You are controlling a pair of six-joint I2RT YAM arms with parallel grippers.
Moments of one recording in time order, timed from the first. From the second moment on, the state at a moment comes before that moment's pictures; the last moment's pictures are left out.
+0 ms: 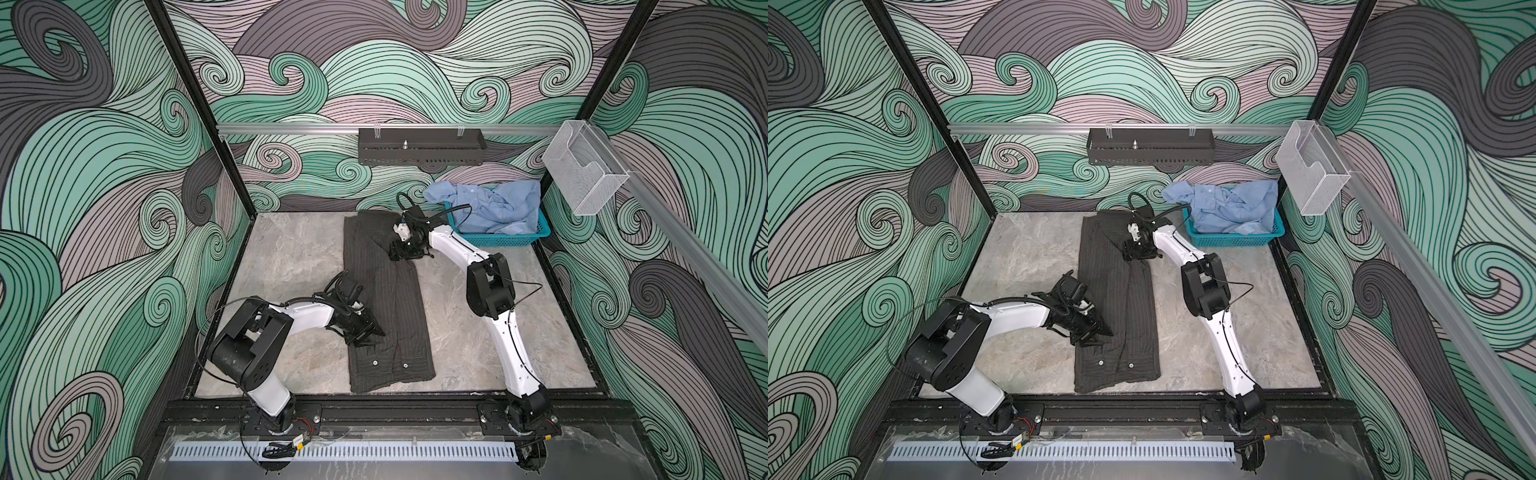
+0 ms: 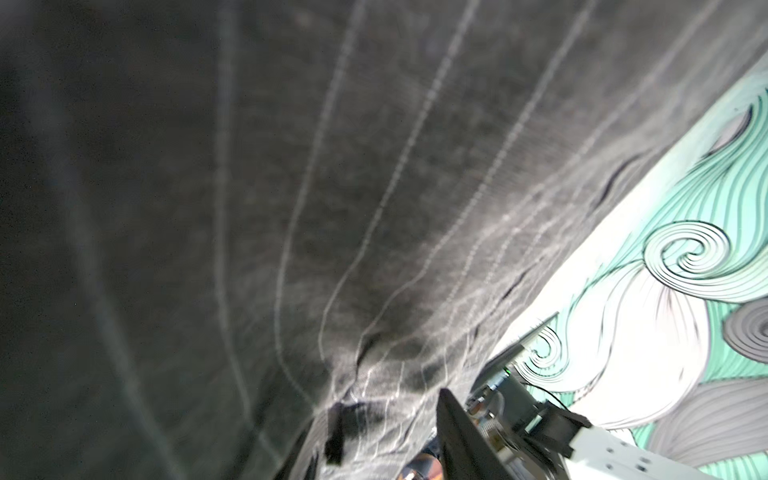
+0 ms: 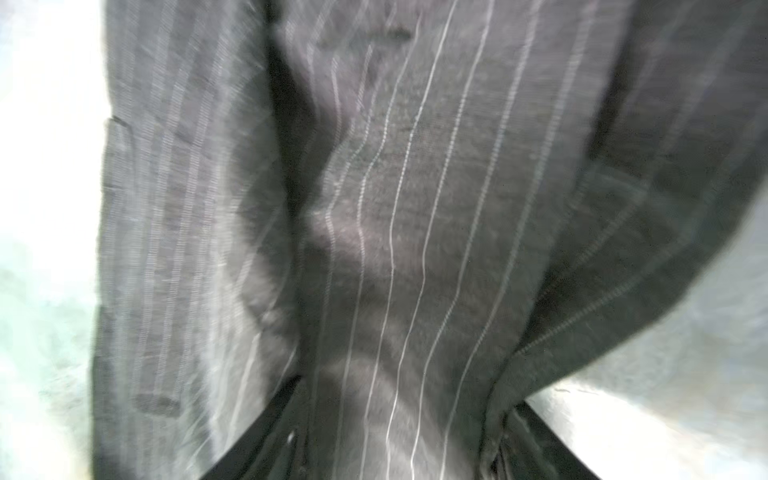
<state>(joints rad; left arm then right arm) -0.55 1.64 0.75 -0.33 0.60 -1.01 0.46 2.47 2.20 -0.86 -0.27 0.17</state>
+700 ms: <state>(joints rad) -0.55 0.82 0.61 -0.78 0.19 -0.93 0.60 1.34 1.03 -0.69 -0.22 0.49</state>
